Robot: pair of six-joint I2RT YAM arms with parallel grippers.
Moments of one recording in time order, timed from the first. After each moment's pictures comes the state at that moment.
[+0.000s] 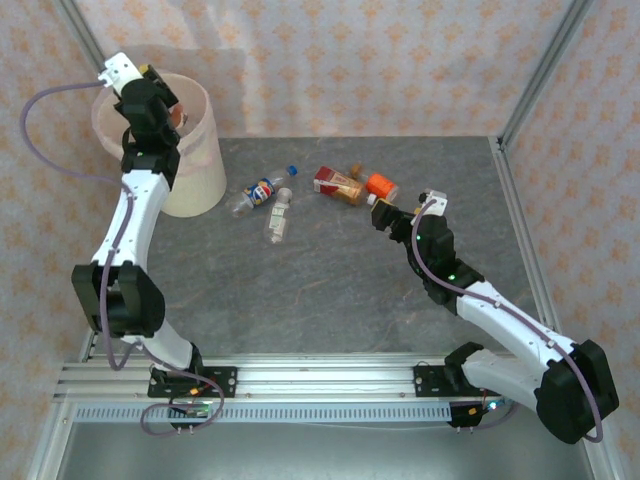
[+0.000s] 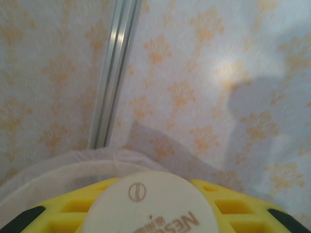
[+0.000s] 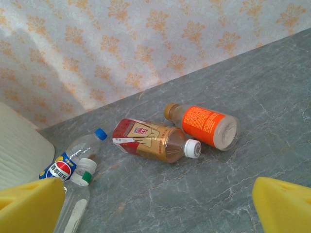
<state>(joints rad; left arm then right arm) 0.08 1.64 1.60 0.08 -0.49 -0.28 0.52 1.02 0.61 0.14 0.30 0.56</state>
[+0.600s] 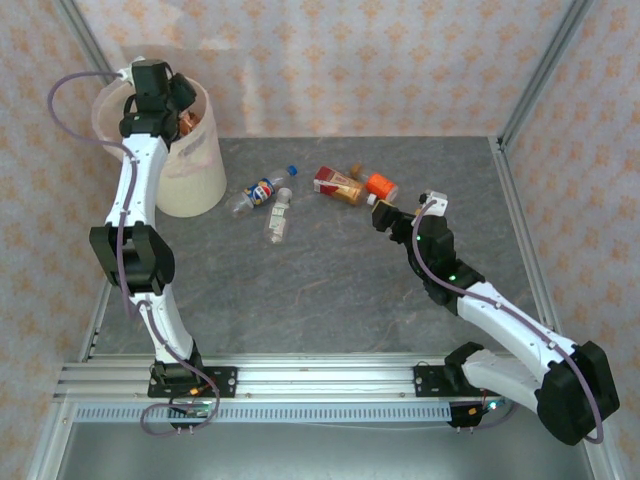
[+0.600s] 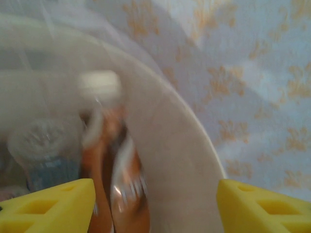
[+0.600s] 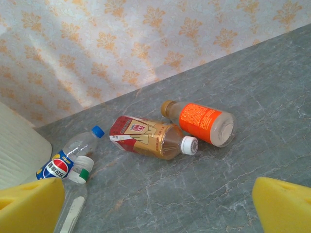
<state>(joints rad) 0.13 1.95 2.06 -0.56 -0.13 -0.59 0.52 1.01 0.61 0.12 0.31 0.56</state>
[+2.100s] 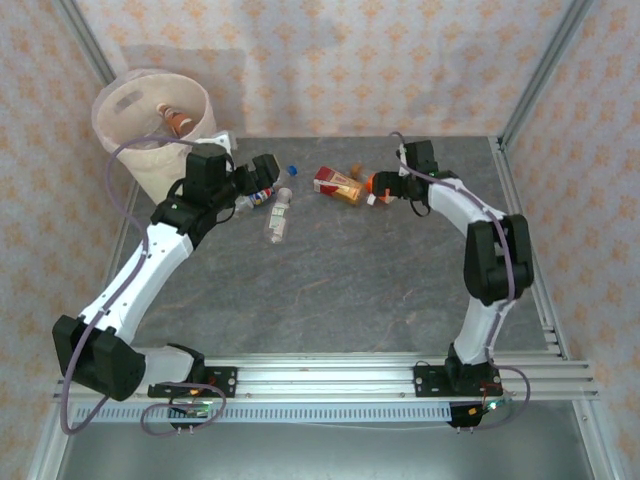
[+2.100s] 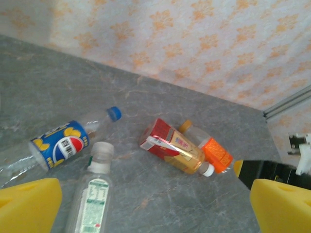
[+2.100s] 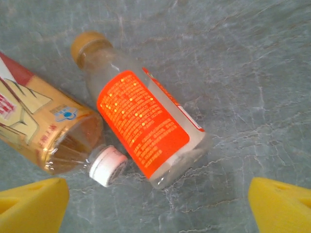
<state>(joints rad) -0.28 1.28 1.21 -0.39 -0.01 -0.56 0.21 1.91 1.45 -0.44 -0.08 0.16</state>
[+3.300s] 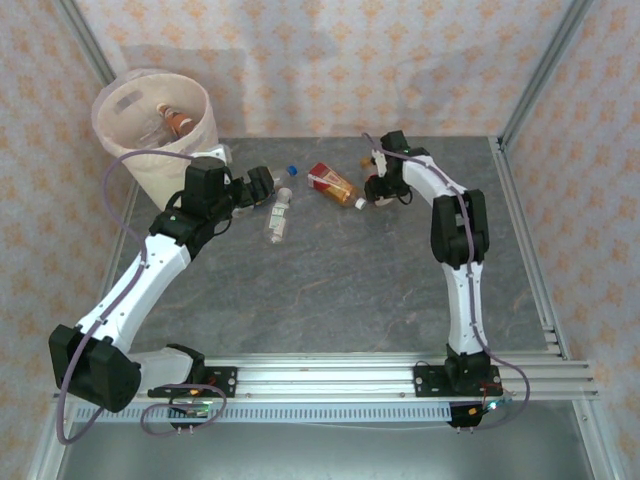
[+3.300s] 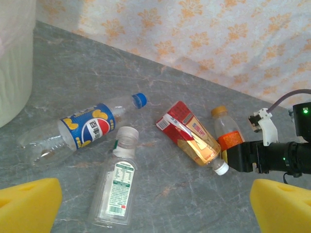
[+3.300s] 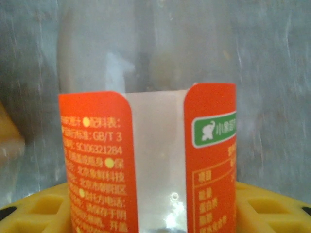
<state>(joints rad) -0.28 1.23 1.12 -0.39 -0.05 -0.57 0.24 2.29 1.88 -0.78 -0.09 -0.02</state>
